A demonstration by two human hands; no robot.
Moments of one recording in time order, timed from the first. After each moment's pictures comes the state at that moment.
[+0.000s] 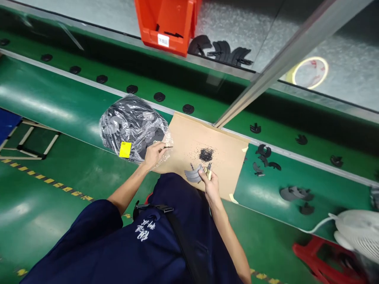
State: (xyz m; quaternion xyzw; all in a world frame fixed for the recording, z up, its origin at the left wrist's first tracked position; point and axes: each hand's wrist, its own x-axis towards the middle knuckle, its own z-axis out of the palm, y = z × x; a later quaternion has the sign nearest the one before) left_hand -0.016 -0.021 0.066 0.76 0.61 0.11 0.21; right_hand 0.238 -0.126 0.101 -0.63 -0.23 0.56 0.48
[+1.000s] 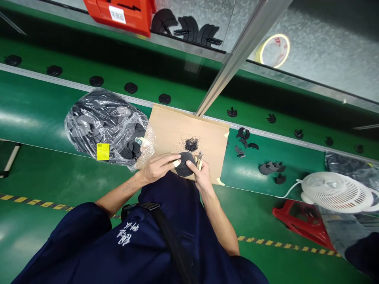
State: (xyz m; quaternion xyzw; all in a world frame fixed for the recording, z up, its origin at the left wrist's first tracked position) left_hand 0.047 -0.068 0.121 0.87 0.20 0.41 0.19; right_hand 0.241 -0.130 0.139 -0.59 -0.21 0.58 0.52
